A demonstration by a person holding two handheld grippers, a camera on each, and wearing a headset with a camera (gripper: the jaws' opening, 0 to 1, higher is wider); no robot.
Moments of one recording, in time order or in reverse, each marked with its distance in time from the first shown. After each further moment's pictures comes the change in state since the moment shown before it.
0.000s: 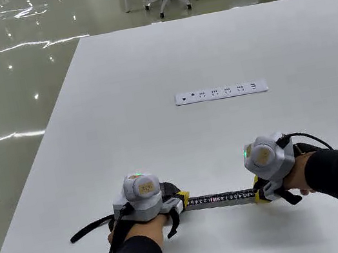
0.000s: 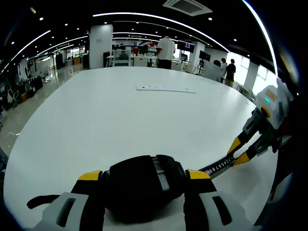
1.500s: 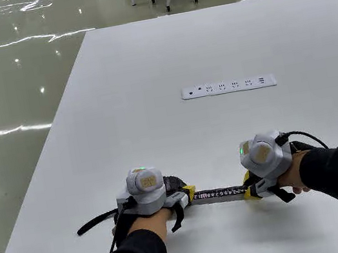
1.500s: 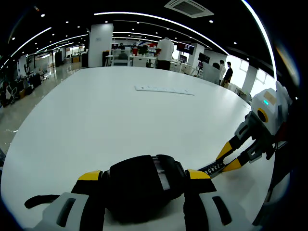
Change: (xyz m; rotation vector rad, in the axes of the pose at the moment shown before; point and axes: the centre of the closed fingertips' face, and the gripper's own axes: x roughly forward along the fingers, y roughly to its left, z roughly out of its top) left arm -0.001 0.002 0.002 -0.026 -0.002 -0.030; right arm 0.016 0.005 0.038 -0.048 -0.101 0.030
